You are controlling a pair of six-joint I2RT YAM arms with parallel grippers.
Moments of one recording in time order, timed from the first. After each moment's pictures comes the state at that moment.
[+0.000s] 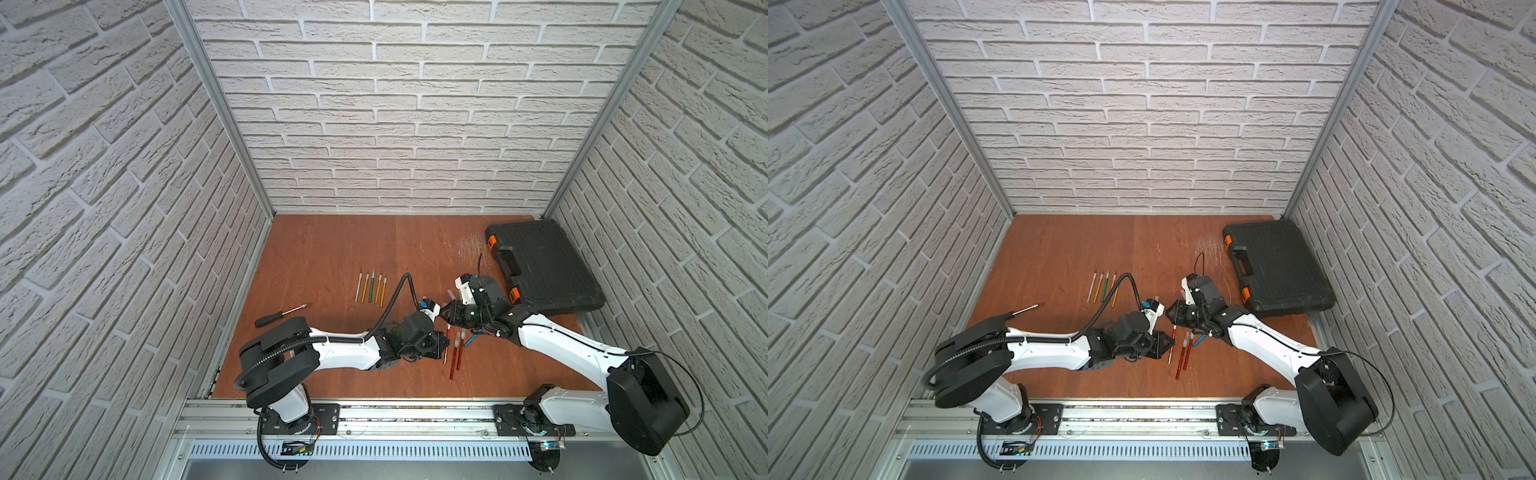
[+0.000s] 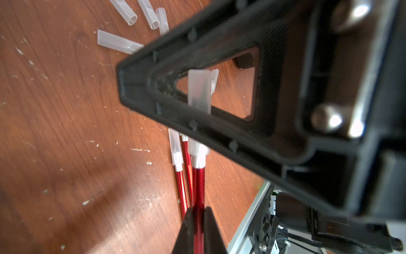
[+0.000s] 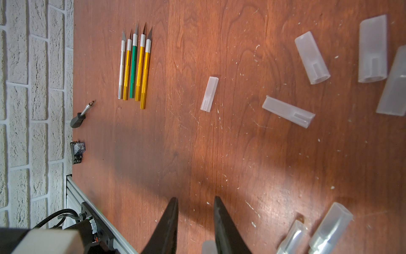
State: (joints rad) left arm -1.13 1.60 0.73 0.26 0.09 -0.89; right arm 0.49 1.27 0.66 -0.25 -0.26 0.75
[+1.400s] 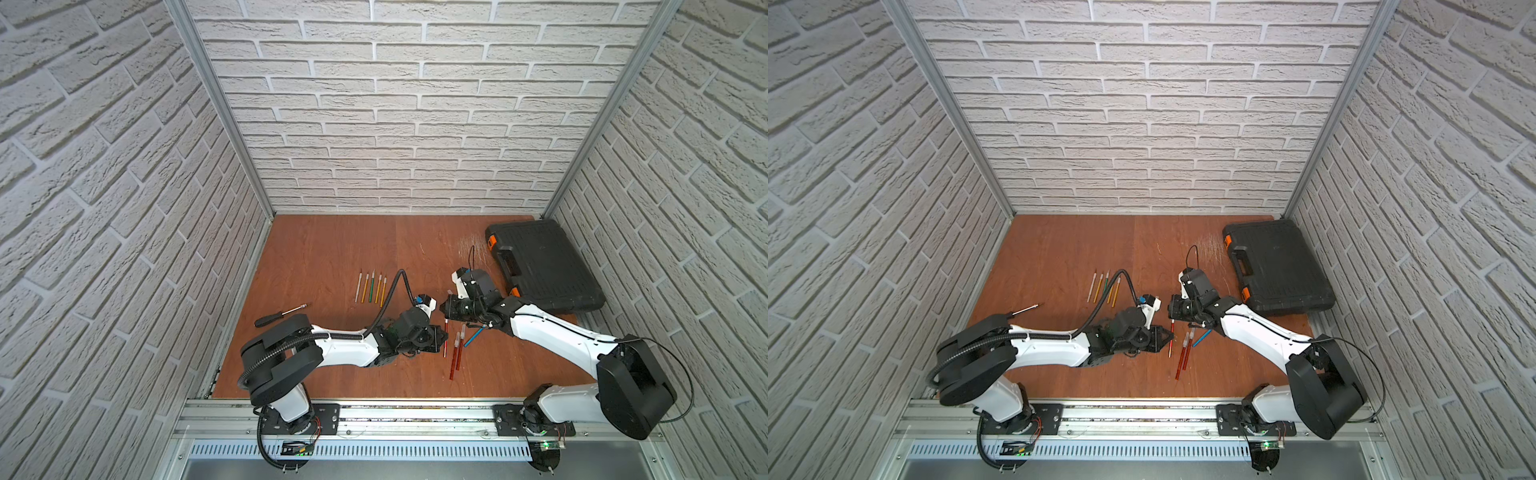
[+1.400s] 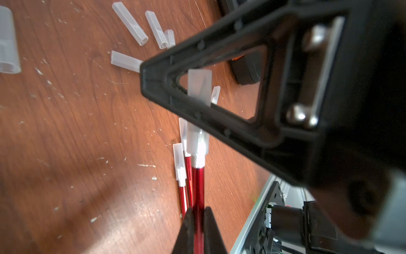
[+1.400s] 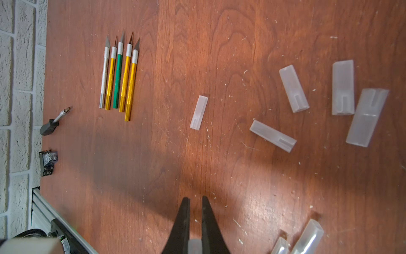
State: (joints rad) left arm -1.10 1.61 0.71 0.33 0.12 -0.92; right arm 0.50 1.36 0.76 -0.31 -0.15 0.68
